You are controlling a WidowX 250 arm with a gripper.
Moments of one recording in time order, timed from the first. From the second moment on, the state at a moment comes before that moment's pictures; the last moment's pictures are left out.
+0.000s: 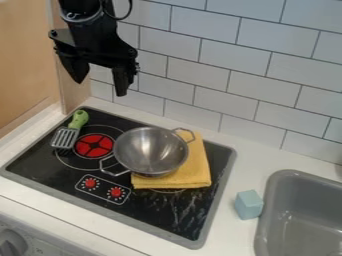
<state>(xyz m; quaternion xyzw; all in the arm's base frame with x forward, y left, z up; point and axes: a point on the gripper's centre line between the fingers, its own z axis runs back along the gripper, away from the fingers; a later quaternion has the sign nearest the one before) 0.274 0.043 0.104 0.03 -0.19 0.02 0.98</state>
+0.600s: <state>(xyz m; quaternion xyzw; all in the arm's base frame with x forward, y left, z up) 0.273 0.026 0.078 -0.06 -0.18 0.02 0.98</state>
